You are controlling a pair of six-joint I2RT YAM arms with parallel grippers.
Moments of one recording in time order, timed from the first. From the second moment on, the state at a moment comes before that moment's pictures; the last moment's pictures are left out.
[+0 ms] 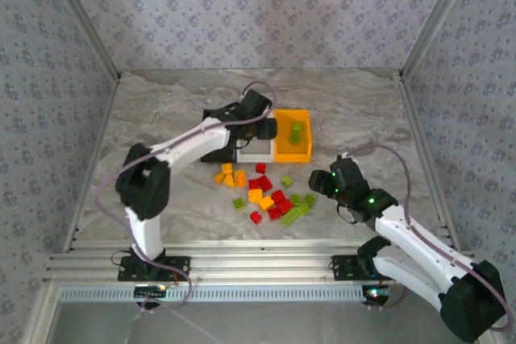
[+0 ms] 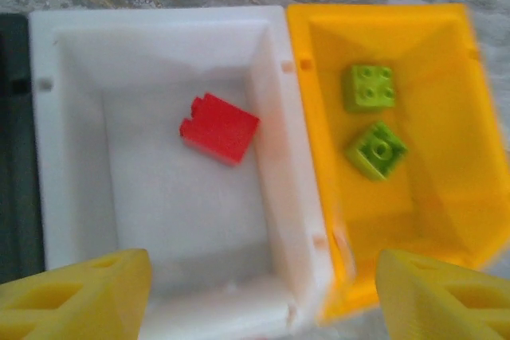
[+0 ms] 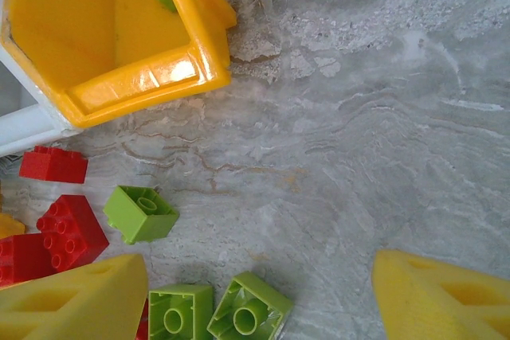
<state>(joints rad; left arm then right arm) -0.75 1.78 1.46 -0.54 -0.15 -0.58 0.55 0.84 0.48 -0.45 0.15 0.75</state>
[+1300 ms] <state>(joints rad) -0.81 1.62 0.94 -0.36 -0.22 -0.55 0.54 0.89 0.48 -0.42 0.14 0.75</state>
